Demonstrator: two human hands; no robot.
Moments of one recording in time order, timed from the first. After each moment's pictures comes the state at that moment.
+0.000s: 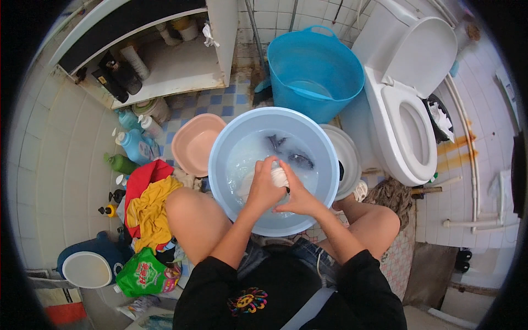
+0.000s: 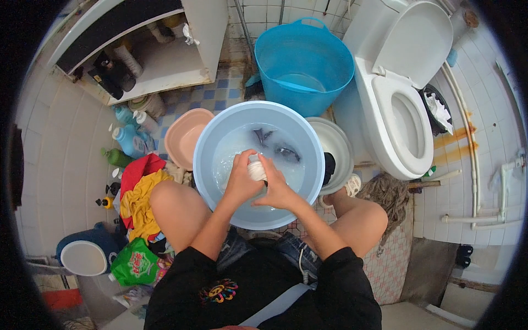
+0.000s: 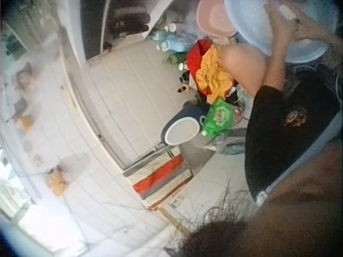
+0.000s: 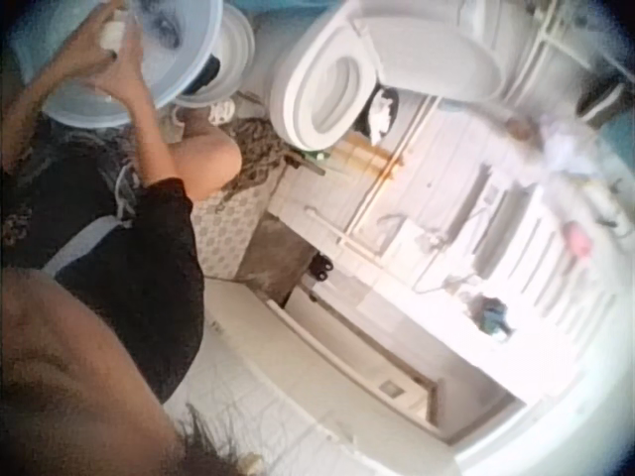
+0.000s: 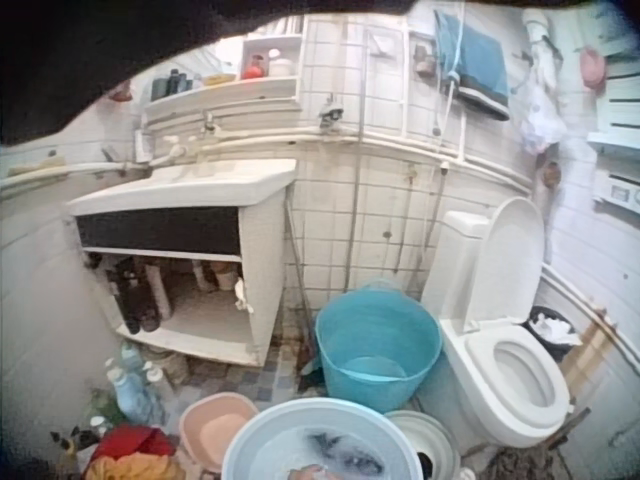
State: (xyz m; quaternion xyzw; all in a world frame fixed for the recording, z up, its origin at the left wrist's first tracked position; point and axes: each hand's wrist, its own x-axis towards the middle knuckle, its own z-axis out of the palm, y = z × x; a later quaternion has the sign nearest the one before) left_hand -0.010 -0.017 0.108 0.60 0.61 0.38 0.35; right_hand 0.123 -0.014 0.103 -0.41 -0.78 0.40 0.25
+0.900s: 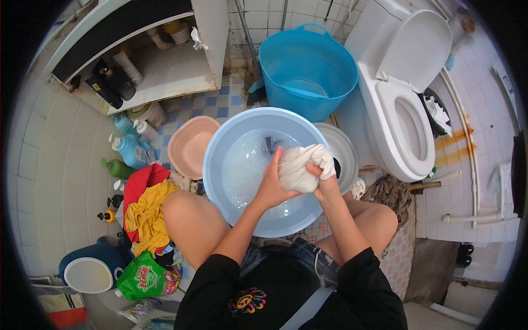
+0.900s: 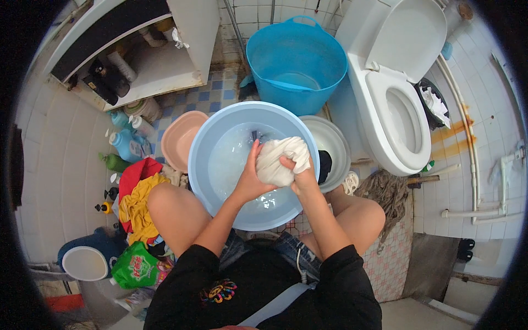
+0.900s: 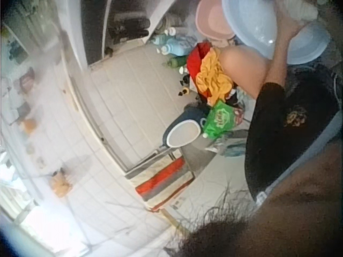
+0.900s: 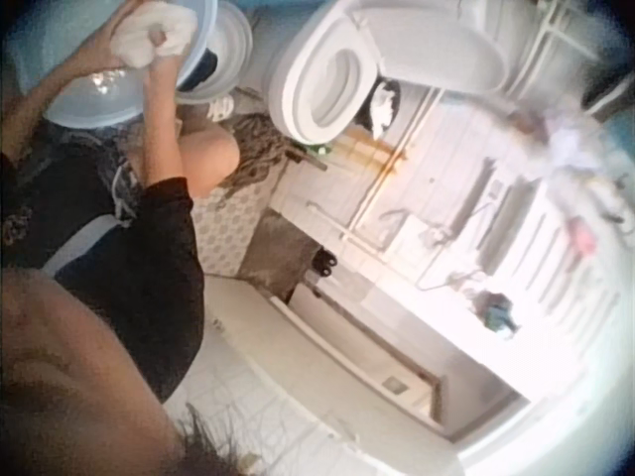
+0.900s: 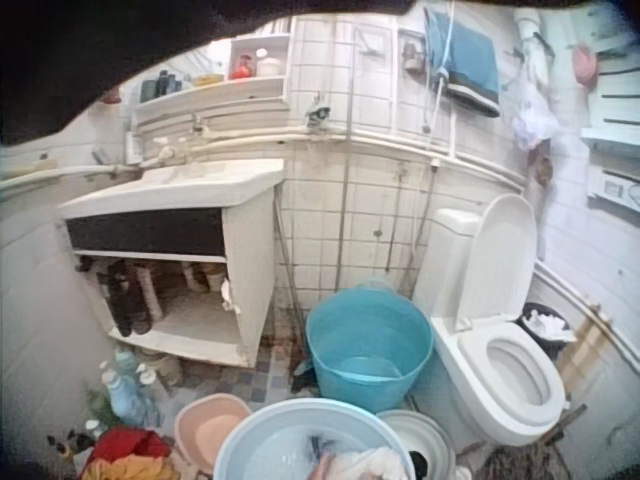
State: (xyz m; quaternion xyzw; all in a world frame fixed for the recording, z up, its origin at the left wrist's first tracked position) left_hand 0.015 -0.002 0.085 0.61 0.46 0.45 0.46; right_hand 0.163 0.018 0.116 -0.34 -0.28 0.70 0.56
